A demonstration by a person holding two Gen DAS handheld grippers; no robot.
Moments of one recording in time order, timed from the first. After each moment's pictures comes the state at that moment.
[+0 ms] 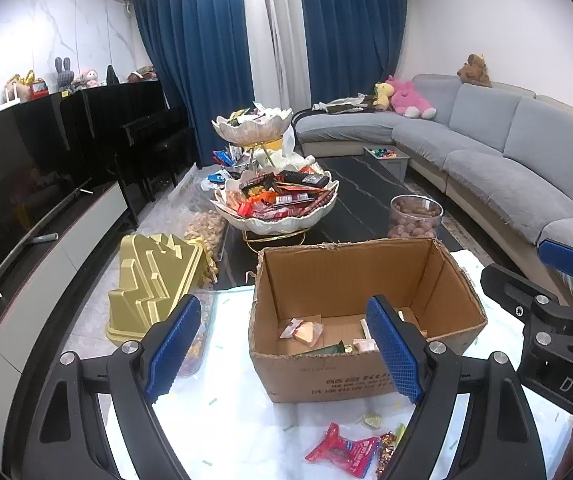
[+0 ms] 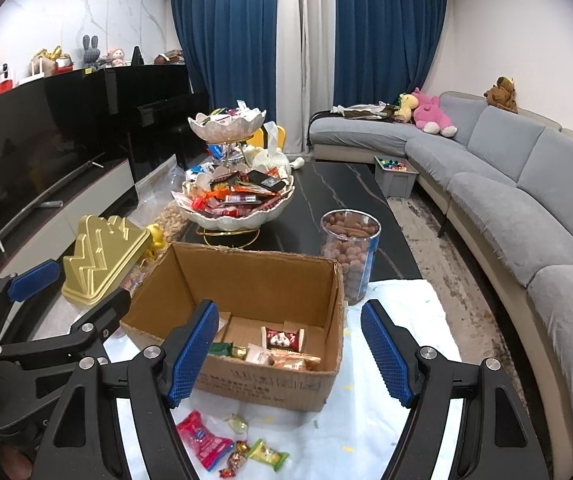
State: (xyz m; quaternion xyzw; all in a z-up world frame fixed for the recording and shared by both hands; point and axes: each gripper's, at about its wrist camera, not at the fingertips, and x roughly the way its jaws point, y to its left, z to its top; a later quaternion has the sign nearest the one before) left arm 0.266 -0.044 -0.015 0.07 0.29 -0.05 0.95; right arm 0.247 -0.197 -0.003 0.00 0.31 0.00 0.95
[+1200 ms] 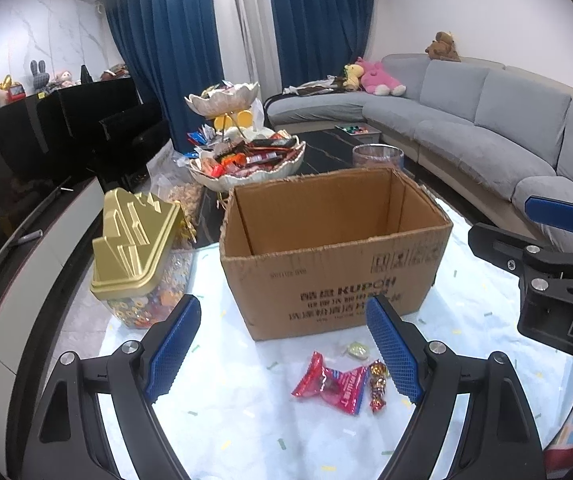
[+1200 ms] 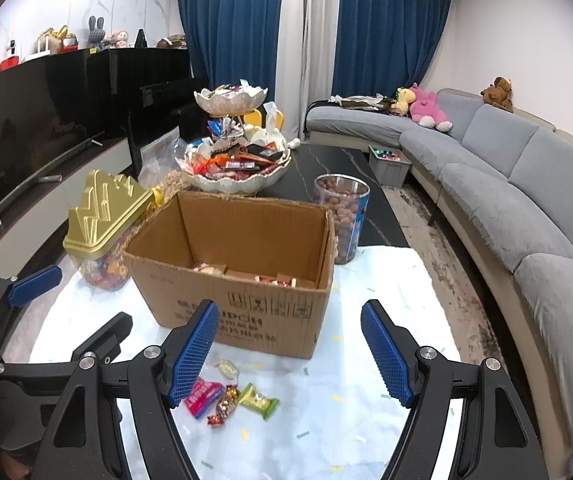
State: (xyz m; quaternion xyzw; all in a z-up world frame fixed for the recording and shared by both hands) left arm 0.207 -0.042 -0.064 0.10 0.32 -0.10 0.94; right arm 0.193 -0.192 -0.036 -0.02 0.33 -0.01 0.94
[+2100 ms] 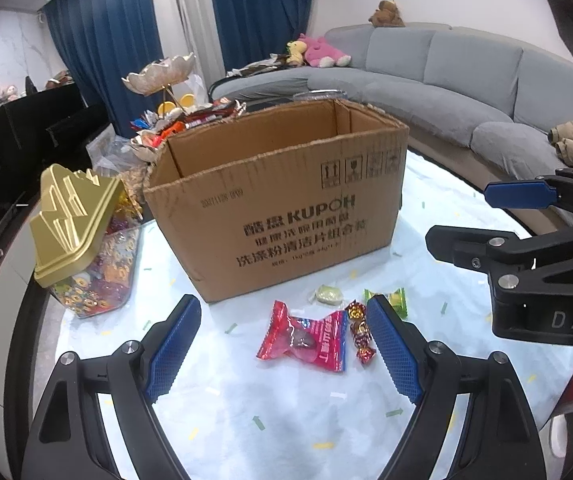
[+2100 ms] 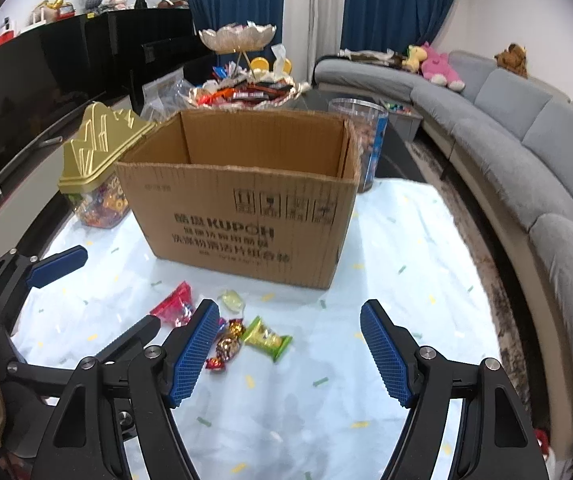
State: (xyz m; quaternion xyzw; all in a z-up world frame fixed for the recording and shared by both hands) left arm 0.197 -0.051 -0.131 0.14 0.34 -0.19 0.91; right arm 0.188 -0.188 -0.105 -0.01 0.42 0.00 0.91
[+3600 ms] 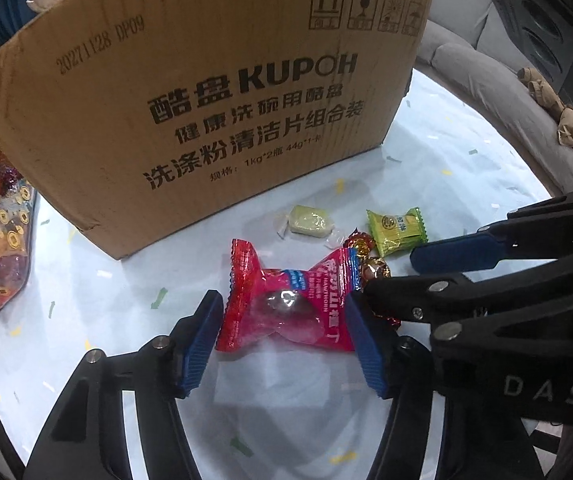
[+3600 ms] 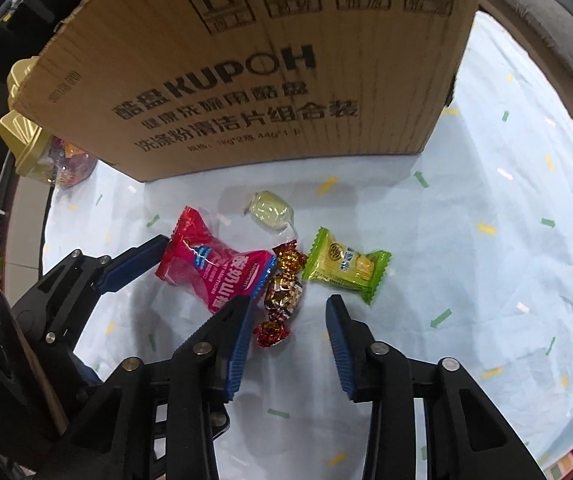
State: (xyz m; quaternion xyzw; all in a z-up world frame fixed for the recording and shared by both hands) left arm 0.267 -0.069 -0.210 0.17 0.49 -0.29 0.80; right arm 0.262 -0.160 -0.211 0.14 0.63 0.02 0.76
